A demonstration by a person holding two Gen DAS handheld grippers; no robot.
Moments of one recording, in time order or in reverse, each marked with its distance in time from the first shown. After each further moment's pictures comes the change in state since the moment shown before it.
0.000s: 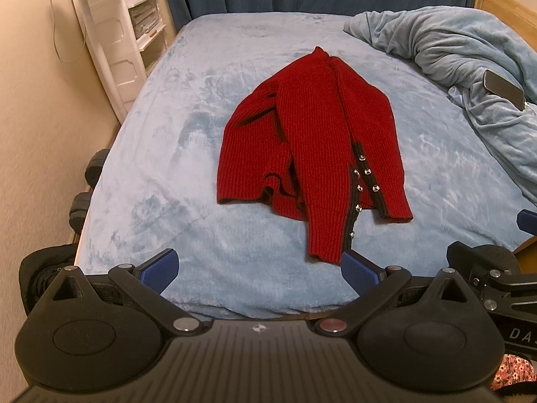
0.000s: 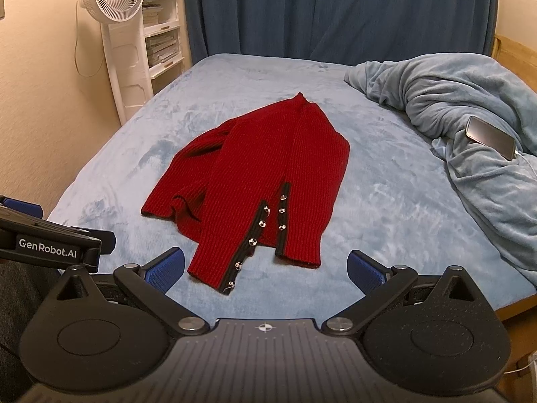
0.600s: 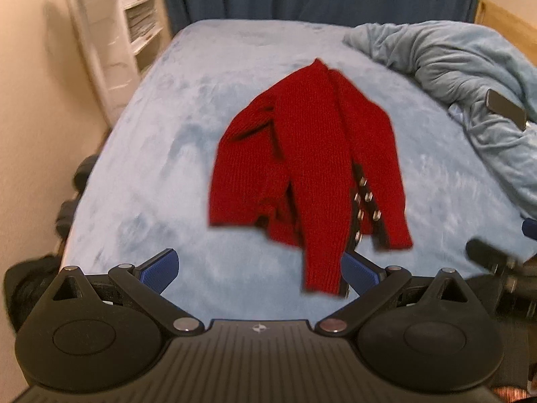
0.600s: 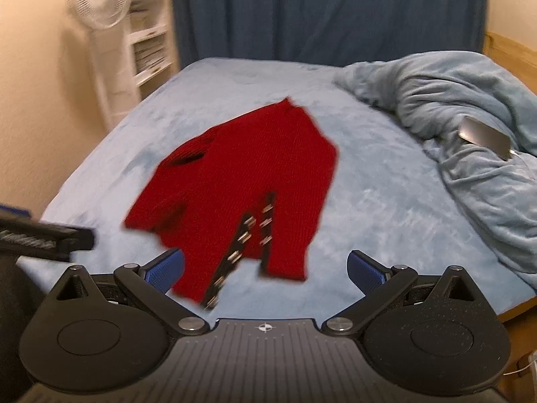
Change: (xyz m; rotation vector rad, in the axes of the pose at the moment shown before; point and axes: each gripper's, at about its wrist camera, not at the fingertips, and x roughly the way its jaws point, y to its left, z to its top) left arm 0.039 0.007 0.031 -0.021 -0.034 -0.052; right arm 0.041 -0.035 0.021 0.075 -0.018 -0.057
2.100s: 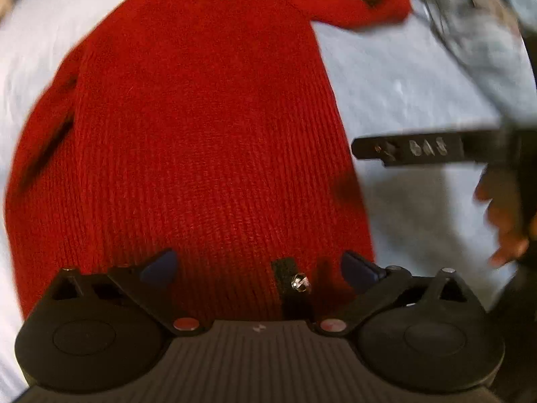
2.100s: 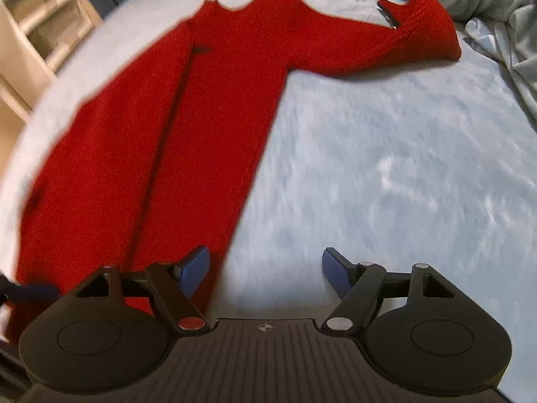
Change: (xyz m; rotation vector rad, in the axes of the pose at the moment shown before) left arm 0.260 -0.127 0.085 0.355 0.324 -0.218; right arm 0.302 -0.099 0.054 0.179 0.395 0.064
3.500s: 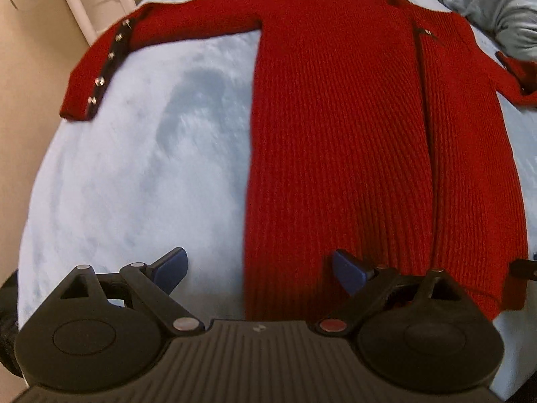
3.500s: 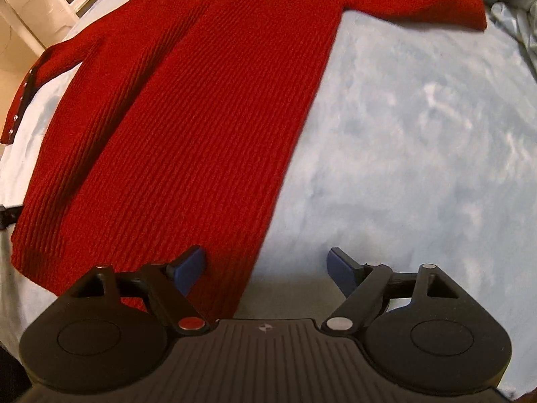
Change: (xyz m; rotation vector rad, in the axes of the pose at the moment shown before) left arm -0.038 0.144 -0.120 -0.419 -0.051 0.244; right arm -0.009 0.038 -0.062 -0.040 0.117 0.077
